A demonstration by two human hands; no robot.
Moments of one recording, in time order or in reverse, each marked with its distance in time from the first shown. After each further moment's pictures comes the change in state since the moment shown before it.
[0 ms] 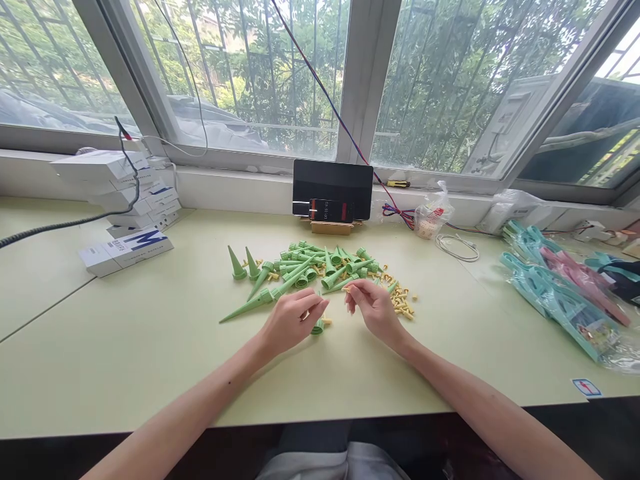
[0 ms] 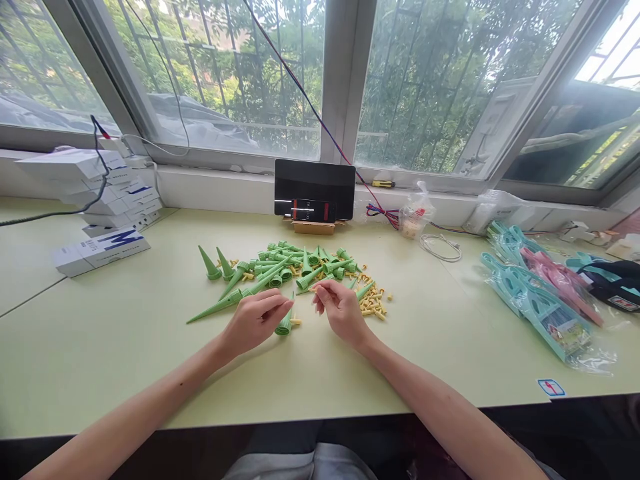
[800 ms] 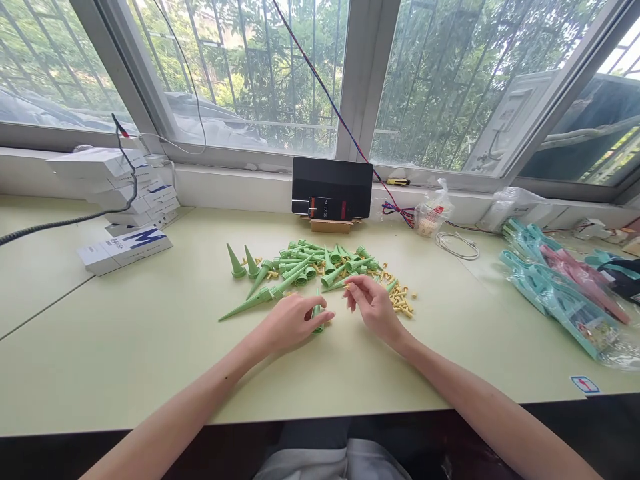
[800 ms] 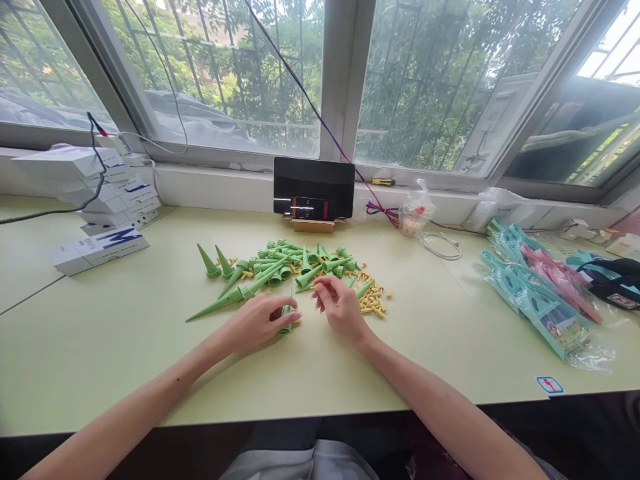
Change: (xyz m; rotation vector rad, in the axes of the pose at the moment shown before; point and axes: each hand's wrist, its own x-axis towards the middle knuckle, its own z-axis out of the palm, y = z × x) left_hand 0.005 0.003 -0.008 0.036 -0.392 -0.256; right_hand 0.000 0.000 -0.001 -0.045 0.004 0.048
